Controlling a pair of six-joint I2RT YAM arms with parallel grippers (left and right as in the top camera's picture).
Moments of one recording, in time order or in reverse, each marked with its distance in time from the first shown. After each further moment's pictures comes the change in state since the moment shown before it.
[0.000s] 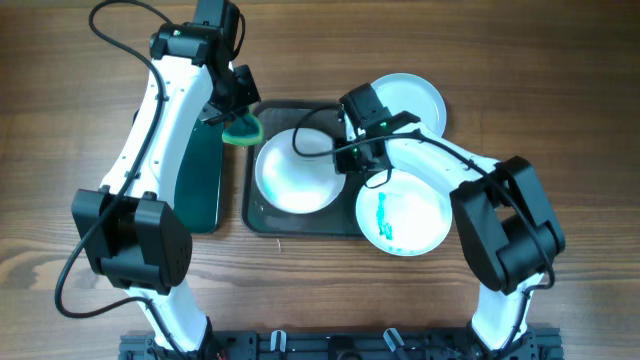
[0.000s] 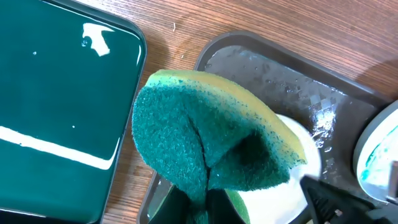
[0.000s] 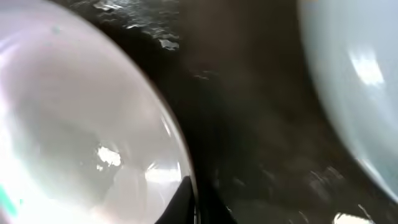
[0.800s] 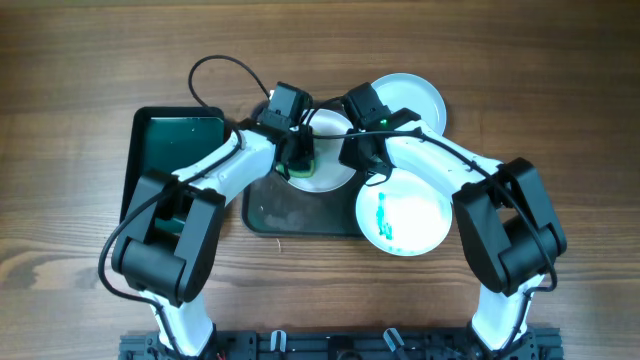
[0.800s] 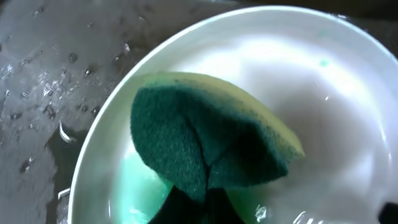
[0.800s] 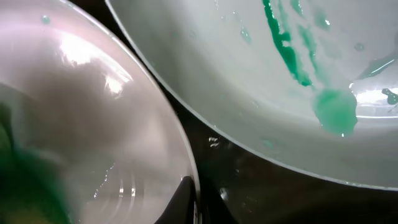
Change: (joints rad) left arm -0.228 -0.010 -0.661 0.892 -0.004 0.117; right arm 0.000 -0.007 0.014 -0.049 0.142 0.289
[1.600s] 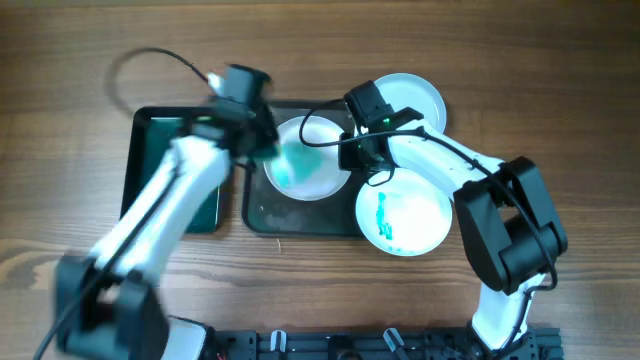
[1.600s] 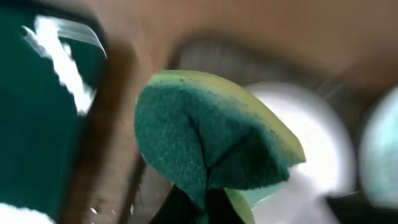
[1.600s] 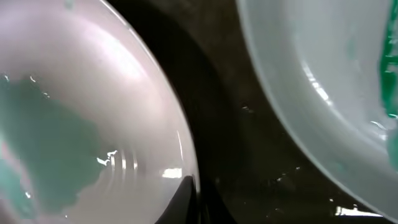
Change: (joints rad) left arm 0.110 -0.319 0.053 -0.313 -0.107 -0.186; right arm -0.011 0.000 -0.003 0.028 -0.136 -0.286
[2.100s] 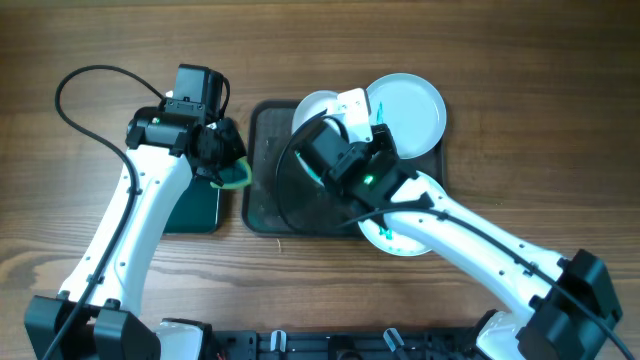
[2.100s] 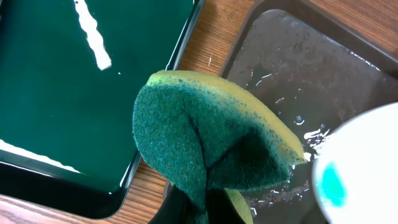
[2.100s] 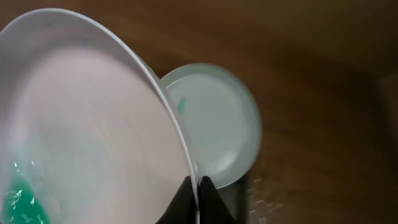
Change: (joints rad) left arm 0.126 -0.111 0.049 -0.341 0.051 0.001; right arm 0.364 -0.372 -0.002 -0.143 1.026 -0.150
